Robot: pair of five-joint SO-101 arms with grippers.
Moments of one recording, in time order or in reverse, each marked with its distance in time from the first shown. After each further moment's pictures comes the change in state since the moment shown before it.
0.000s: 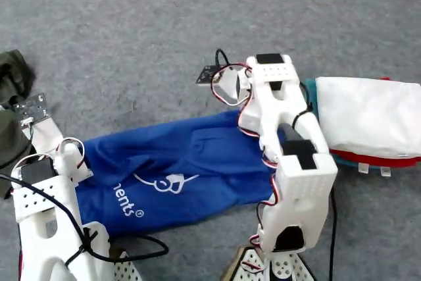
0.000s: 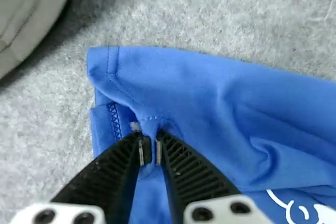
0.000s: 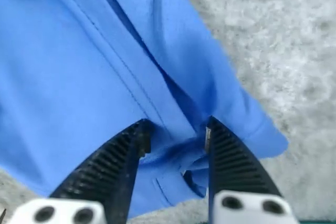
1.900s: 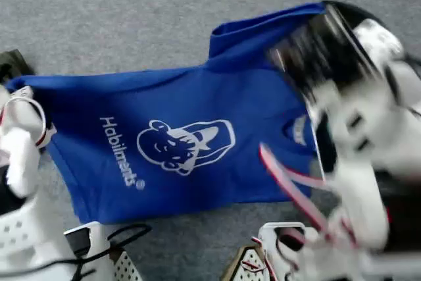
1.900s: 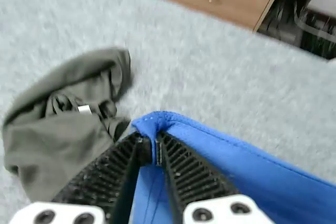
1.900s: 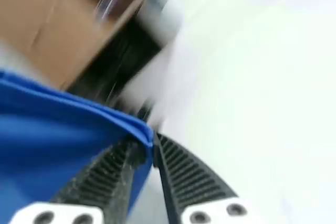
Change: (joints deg) left arm 0.0 0.0 -55.7 17.8 0.0; right arm 3.7 -60.6 -38.2 -0.4 -20.1
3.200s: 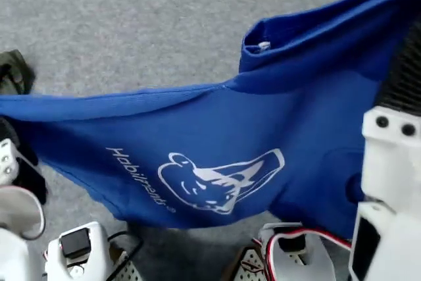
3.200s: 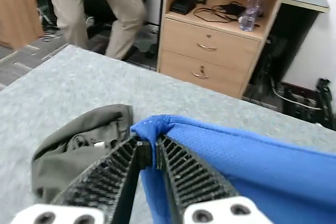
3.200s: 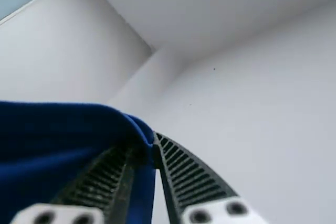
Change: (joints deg) left arm -1.8 -5.4 -24.4 18.7 0.0; right arm -0.1 -9.6 2.1 -35.2 4.7
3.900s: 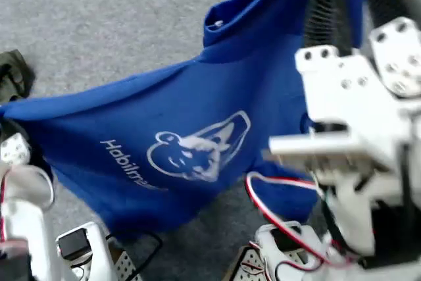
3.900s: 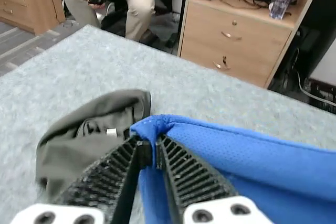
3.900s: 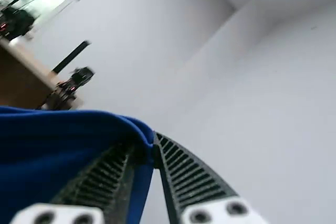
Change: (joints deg) left arm -3.3 -14.2 38.2 -23.1 -1.1; right arm -6.5 0.1 21.5 -2.0 0.0
